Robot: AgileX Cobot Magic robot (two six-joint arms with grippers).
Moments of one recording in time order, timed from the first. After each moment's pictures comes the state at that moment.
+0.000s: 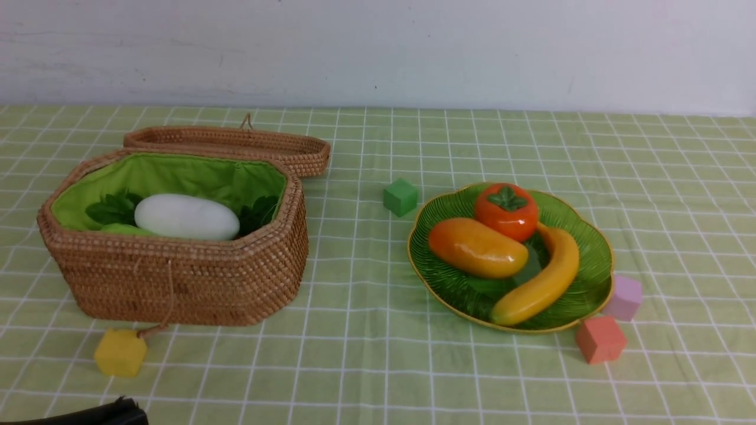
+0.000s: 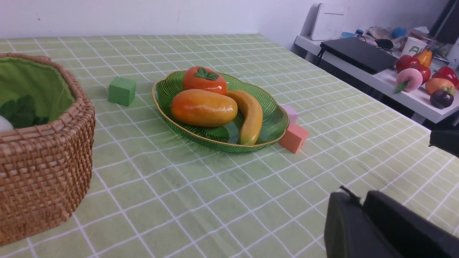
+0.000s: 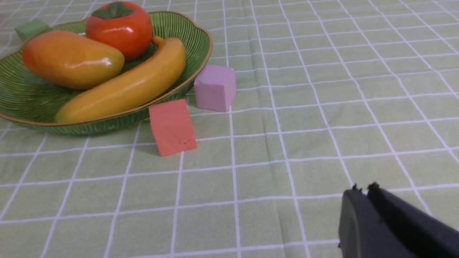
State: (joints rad) right arm 0.01 -0.01 0.02 -0.13 0.39 0.27; left arm -1.04 0.23 -0.31 0.62 0.35 -0.88
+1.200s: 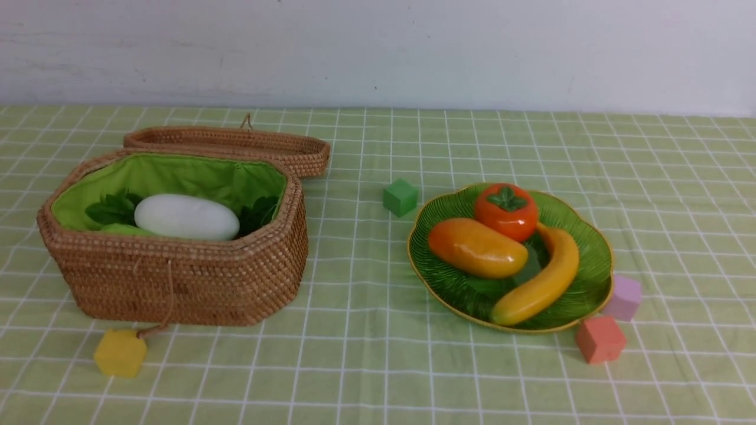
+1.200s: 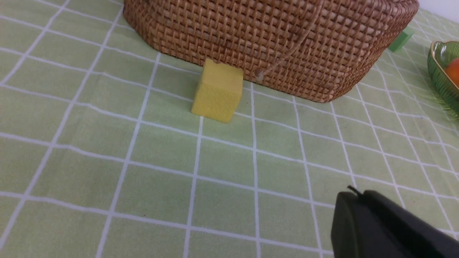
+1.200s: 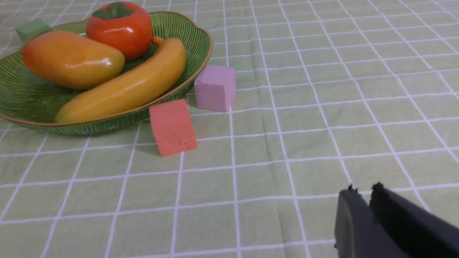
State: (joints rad) right arm 0.01 -0.01 0.02 -0.13 0.39 0.27; left arm -0.14 -0.01 0.03 -0.07 0.39 -0.32
